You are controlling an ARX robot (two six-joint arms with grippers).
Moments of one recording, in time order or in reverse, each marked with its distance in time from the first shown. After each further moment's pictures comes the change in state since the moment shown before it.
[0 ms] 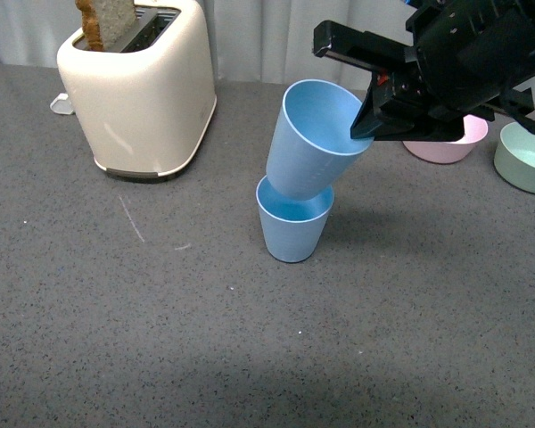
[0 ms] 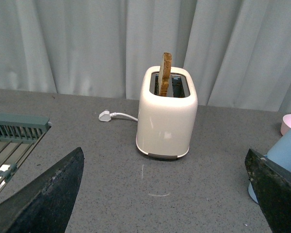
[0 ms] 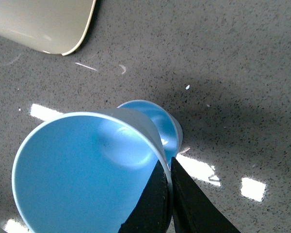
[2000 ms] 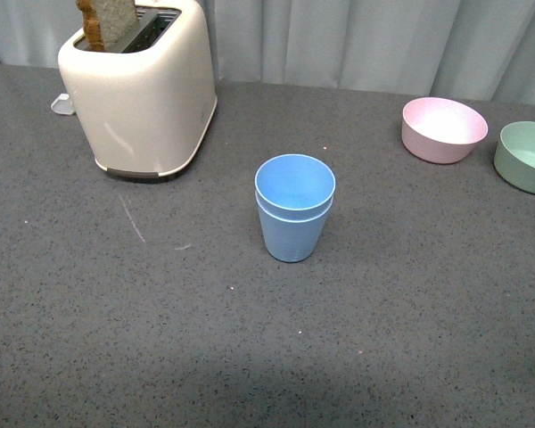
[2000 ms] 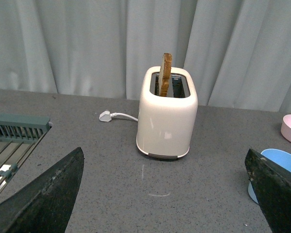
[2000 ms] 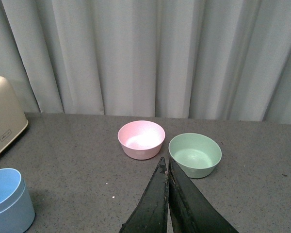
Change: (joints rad) left arm 0.000 0.000 0.000 -0.001 0.000 0.000; right arm -0.351 -1.120 -1.139 0.945 0.228 -0.318
